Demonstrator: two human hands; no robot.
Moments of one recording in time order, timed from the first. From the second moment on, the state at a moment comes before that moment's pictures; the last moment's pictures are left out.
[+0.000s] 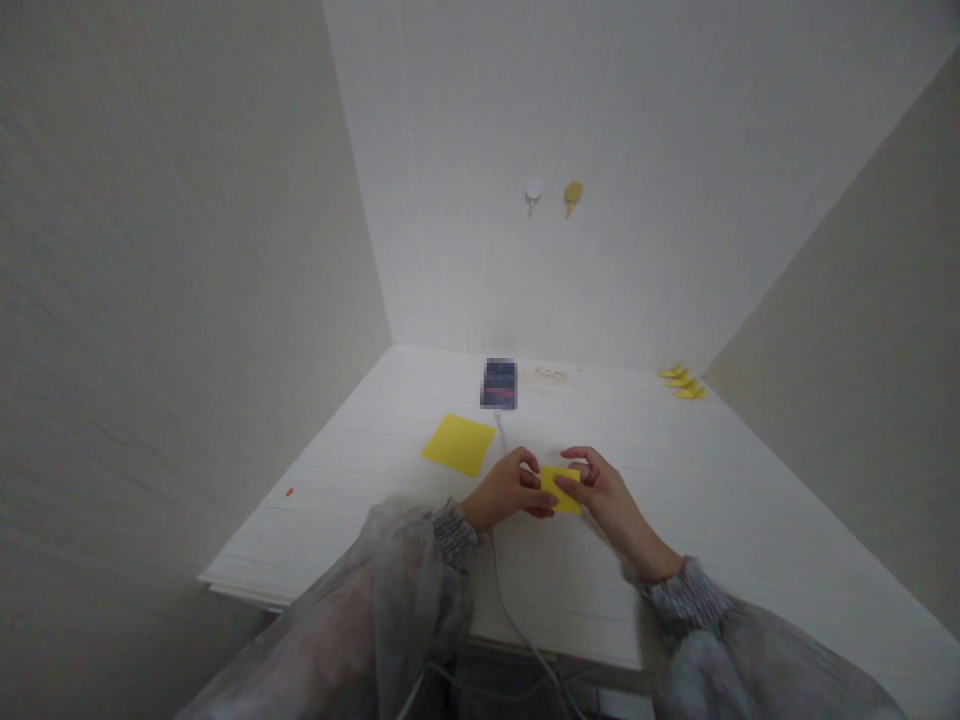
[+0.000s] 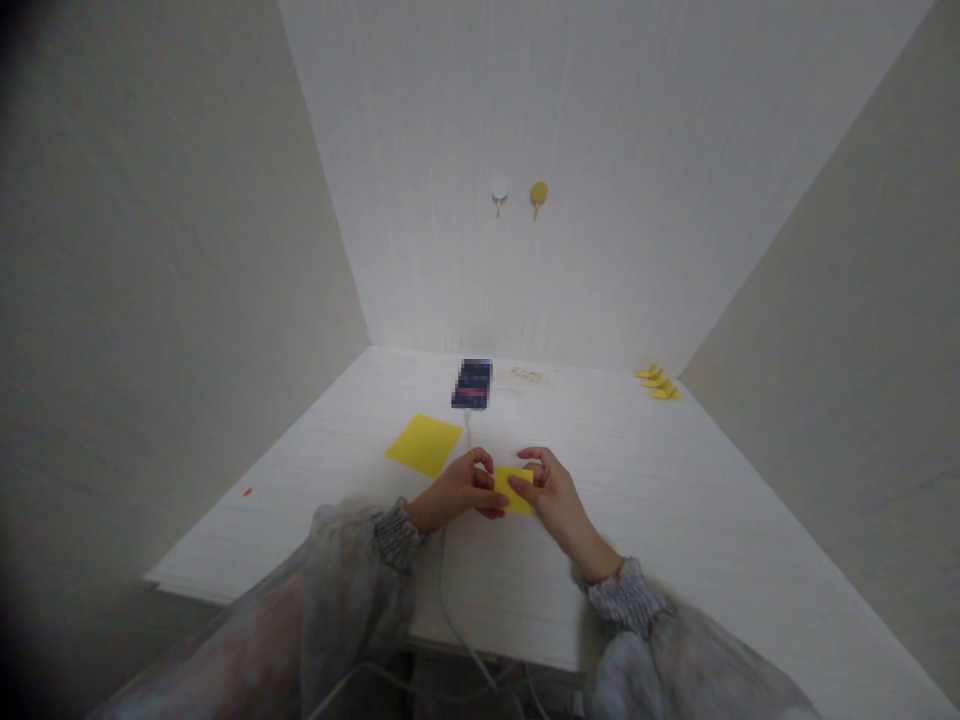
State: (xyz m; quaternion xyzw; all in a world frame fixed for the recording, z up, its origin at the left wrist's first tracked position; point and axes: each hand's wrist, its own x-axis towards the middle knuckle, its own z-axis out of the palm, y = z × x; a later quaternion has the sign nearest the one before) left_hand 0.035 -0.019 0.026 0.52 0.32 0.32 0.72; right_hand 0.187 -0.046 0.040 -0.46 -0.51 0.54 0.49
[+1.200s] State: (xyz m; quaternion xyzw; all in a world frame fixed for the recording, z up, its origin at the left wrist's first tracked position) left_hand 0.041 -0.021 0.028 0.51 0.35 0.35 0.70; right_hand 0.187 -0.044 0.036 -0.45 -0.48 0.57 0.49
